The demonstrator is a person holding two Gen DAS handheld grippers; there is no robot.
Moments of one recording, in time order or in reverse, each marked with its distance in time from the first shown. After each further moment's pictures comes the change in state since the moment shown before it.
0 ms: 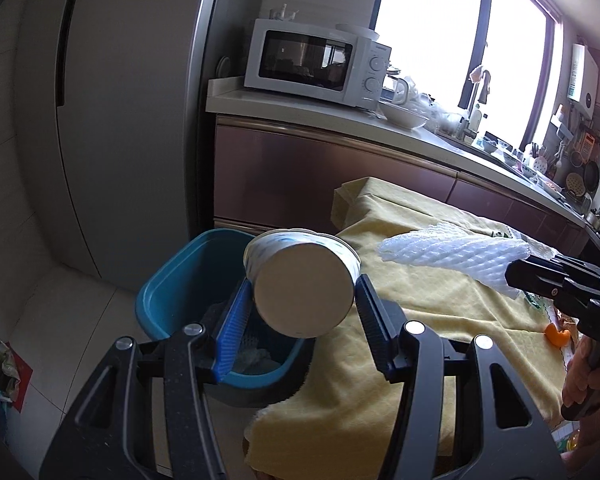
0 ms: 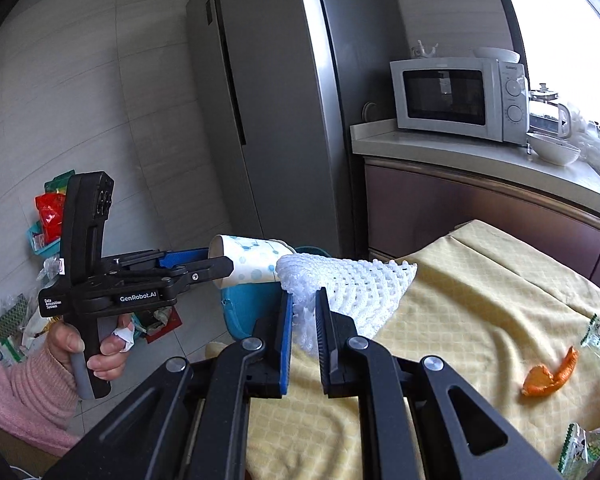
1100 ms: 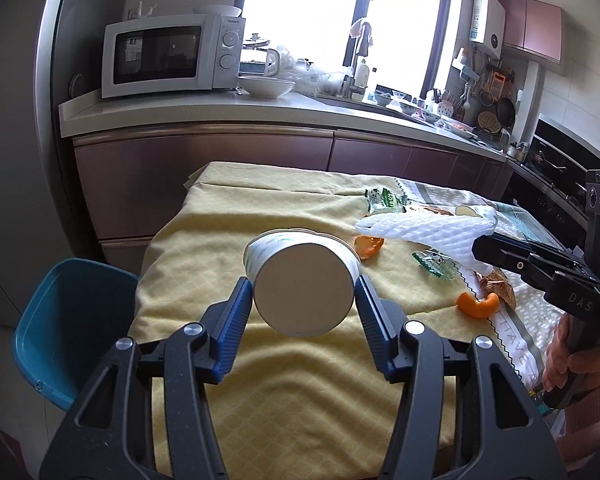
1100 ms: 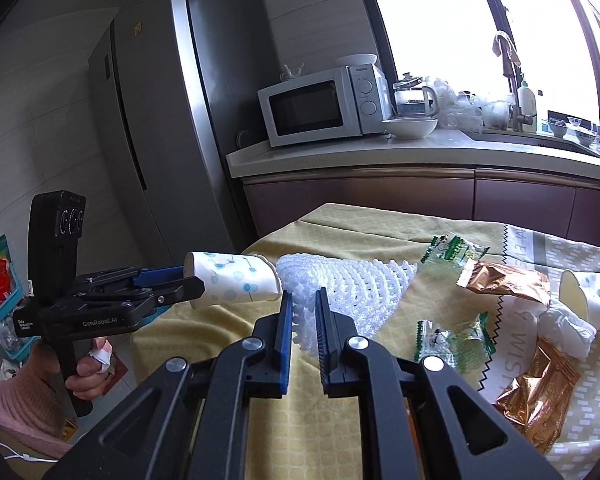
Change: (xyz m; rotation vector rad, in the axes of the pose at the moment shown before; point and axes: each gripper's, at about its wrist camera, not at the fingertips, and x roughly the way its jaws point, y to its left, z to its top) left arm 0.035 -0.165 -0.011 0.234 0.065 -0.310; right arm -0.117 -0.070 -0.069 0.226 -0.116 -0.318
